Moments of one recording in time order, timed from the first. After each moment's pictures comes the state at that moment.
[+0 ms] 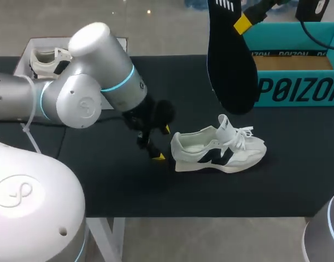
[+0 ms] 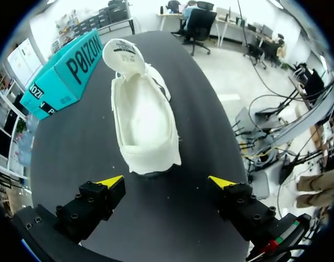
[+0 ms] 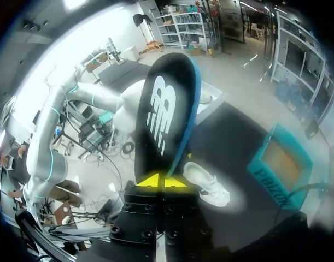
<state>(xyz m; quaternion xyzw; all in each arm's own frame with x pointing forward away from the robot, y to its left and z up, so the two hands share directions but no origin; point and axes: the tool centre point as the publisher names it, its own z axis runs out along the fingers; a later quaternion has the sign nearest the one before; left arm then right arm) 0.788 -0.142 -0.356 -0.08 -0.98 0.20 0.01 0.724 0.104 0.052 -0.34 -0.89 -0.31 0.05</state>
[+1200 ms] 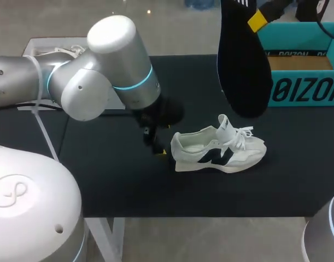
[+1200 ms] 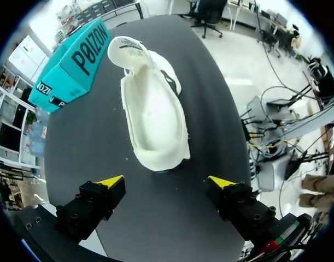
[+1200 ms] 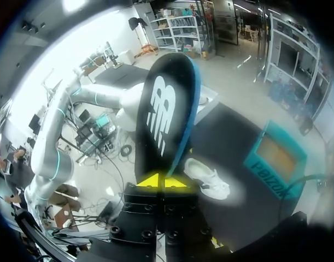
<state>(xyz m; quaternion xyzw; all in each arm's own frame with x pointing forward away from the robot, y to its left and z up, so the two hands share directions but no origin) 0.797 -0.148 -0.333 -0.06 -0.99 0.14 -0.05 0.686 0.091 0.080 -0.35 -0.88 -0.31 0.03</state>
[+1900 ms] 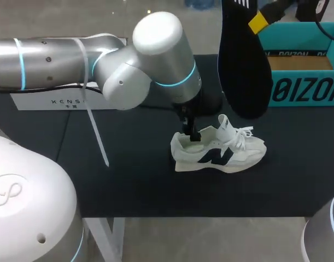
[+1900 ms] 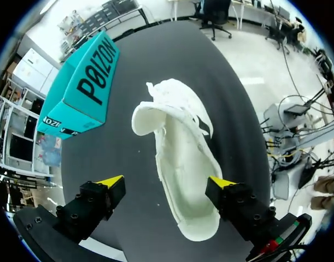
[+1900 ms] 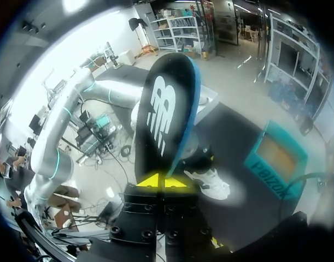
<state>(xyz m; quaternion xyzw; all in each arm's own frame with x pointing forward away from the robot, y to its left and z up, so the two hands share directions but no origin) 0.834 -0.248 -0.326 -0.07 -0.98 0.14 -0.11 0.685 0.090 0.078 -0.35 -0.88 -0.32 0.03</state>
